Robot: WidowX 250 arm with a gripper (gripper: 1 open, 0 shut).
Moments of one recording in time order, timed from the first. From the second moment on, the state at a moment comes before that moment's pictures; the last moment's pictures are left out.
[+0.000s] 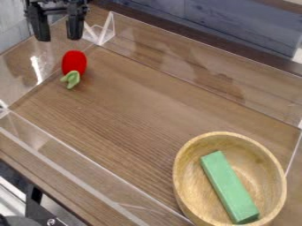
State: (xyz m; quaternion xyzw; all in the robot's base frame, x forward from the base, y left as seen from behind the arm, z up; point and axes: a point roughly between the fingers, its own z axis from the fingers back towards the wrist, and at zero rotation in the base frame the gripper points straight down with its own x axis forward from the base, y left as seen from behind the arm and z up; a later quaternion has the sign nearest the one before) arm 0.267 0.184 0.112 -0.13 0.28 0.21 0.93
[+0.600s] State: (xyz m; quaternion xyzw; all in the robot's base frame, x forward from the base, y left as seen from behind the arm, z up) arm 0.281 0.153 0.120 -0.12 0.27 0.22 0.93
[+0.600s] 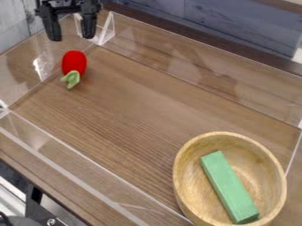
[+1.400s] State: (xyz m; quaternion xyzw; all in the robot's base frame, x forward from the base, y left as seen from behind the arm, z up) arm 0.291 0.165 0.112 -0.11 0.28 0.24 0.92
